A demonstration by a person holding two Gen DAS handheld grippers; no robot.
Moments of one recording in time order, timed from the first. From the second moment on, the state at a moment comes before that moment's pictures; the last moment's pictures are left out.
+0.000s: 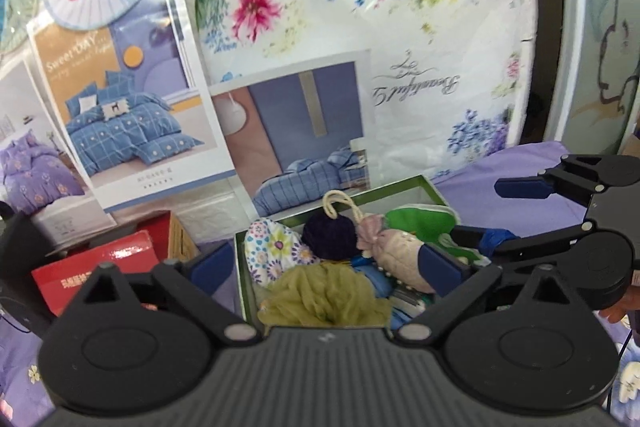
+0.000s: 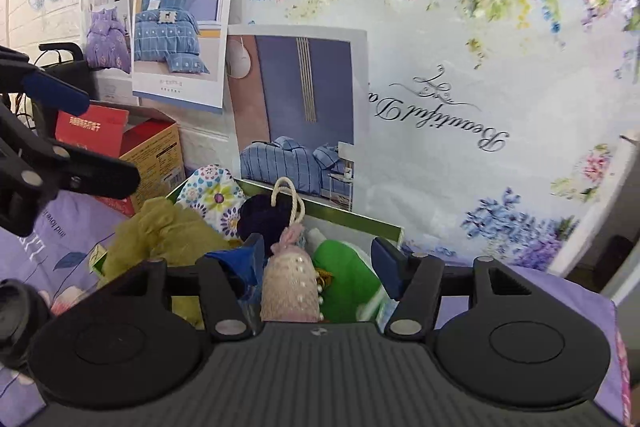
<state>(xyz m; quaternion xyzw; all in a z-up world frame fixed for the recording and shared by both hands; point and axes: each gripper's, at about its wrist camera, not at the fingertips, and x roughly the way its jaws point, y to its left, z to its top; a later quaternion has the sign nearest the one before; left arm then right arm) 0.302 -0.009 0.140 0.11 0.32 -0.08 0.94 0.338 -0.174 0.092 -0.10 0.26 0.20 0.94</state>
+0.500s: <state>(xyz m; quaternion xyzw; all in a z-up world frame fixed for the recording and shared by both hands) 0.136 -0.013 0.176 0.09 0.26 -0.10 0.96 0.182 -0.204 0.139 -0.09 0.24 0.14 0.96</state>
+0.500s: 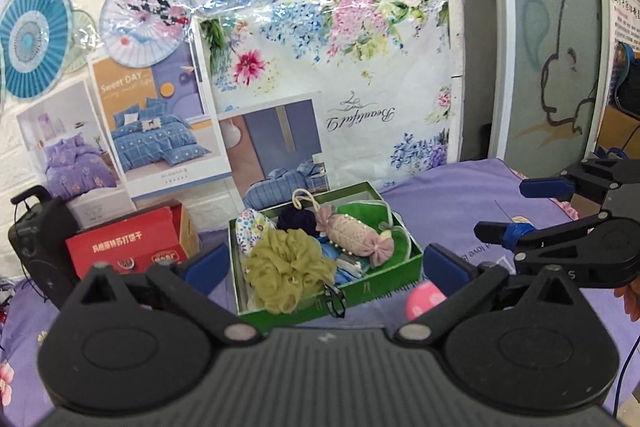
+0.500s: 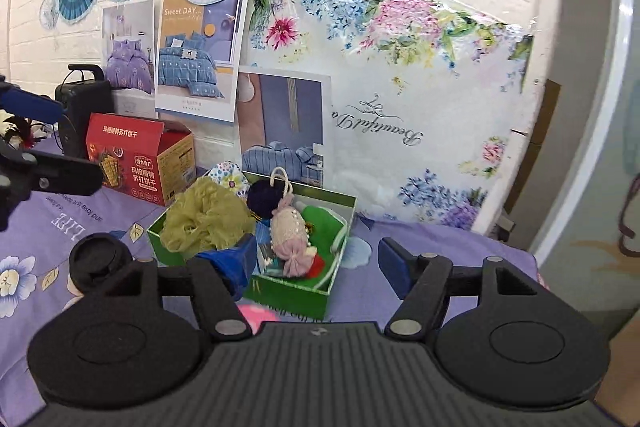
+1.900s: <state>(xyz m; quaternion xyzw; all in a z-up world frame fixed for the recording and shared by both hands) 0.063 0.020 0.011 0.03 0.35 0.05 0.93 0.074 -0.159 -0.005 0.05 0.32 0.00 0.95</state>
